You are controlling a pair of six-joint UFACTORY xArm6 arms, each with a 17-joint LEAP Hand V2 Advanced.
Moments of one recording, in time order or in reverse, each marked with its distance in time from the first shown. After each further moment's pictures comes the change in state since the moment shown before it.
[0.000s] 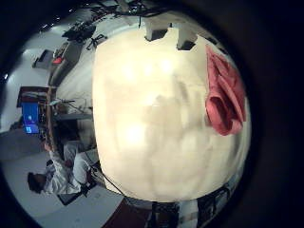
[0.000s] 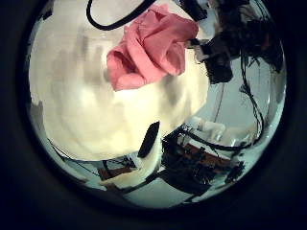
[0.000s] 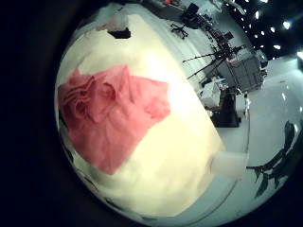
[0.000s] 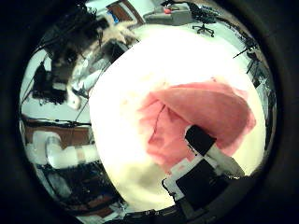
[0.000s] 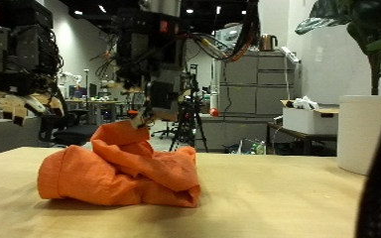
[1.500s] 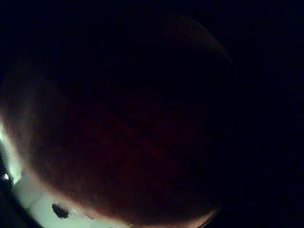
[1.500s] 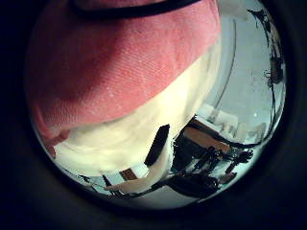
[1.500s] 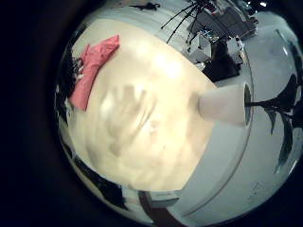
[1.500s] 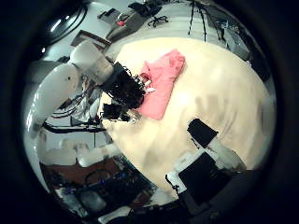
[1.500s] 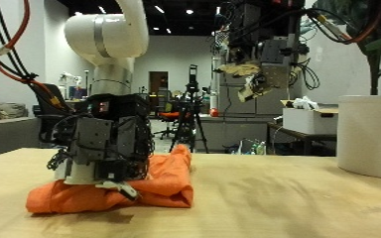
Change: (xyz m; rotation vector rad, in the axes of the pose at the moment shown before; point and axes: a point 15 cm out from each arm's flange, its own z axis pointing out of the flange) left arm 0.144 -0.060 0.130 -0.214 -0.025 0.311; right arm 0.126 0.162 -0.064 -0.238 -0.034 0.381
